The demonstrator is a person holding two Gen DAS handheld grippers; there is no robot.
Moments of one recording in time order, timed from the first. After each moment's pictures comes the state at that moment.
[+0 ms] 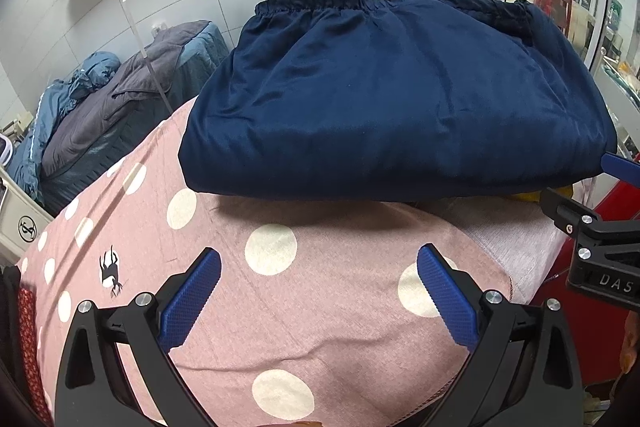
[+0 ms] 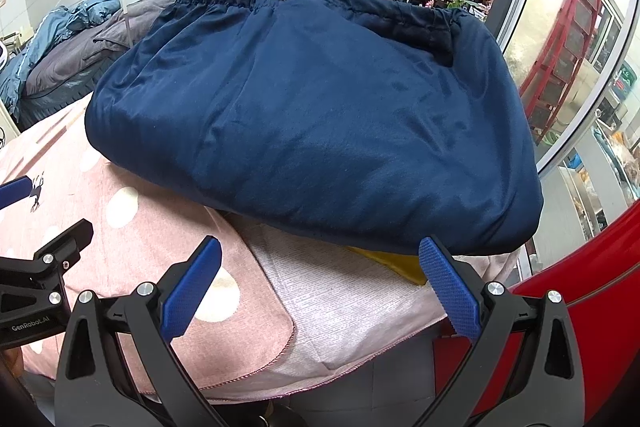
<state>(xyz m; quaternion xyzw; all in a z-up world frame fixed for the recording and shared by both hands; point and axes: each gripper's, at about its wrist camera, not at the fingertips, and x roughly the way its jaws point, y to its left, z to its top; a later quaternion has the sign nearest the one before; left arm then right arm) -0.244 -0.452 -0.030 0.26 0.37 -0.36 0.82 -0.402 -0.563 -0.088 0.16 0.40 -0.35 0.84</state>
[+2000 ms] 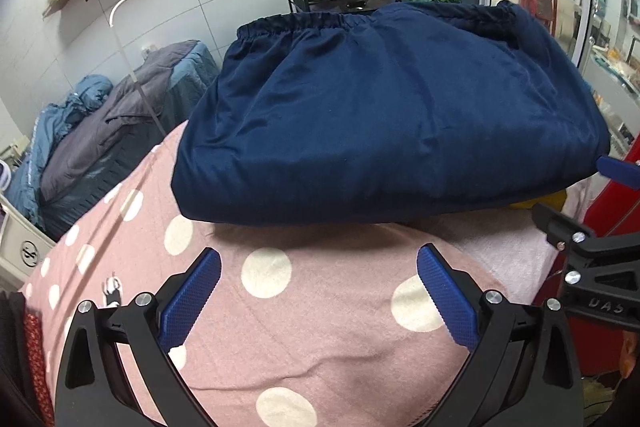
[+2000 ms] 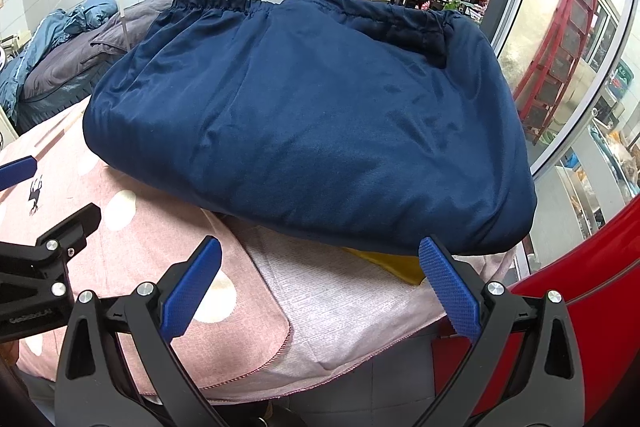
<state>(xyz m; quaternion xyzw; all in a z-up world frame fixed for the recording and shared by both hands) -0.251 -0.470 -0.022 0.28 0.34 -0.38 0.82 -0.405 -0.565 -0.085 0.16 0.39 -0.35 0.84</state>
